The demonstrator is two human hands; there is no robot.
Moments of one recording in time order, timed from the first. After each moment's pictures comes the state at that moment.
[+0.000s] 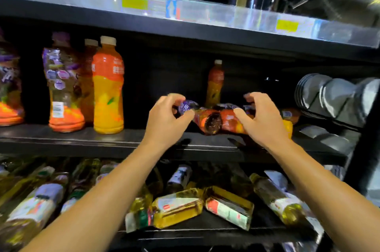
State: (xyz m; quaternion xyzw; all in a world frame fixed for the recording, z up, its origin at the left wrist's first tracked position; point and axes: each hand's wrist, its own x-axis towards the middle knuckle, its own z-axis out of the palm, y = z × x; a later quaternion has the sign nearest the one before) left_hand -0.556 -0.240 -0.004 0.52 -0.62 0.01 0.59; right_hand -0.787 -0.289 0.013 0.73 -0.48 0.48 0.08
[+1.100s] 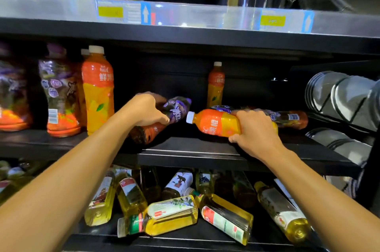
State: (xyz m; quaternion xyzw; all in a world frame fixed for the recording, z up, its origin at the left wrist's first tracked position) left_hand -0.536 -0.263 0.054 0.74 -0.62 0.08 0.24; right_hand -0.808 -0.322 0.005 0.79 -0.51 0.27 0.21
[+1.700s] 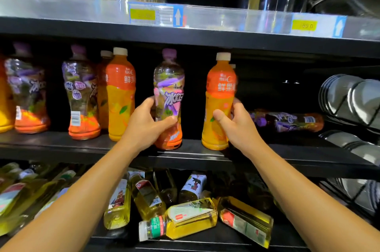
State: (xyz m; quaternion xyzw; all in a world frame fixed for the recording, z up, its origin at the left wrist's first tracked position) left_hand -0.493 -0.241 -0.001 0.53 -0.61 -0.06 0.58; right_hand -0.717 -0.307 0.005 0.74 -0.32 0.53 -0.27
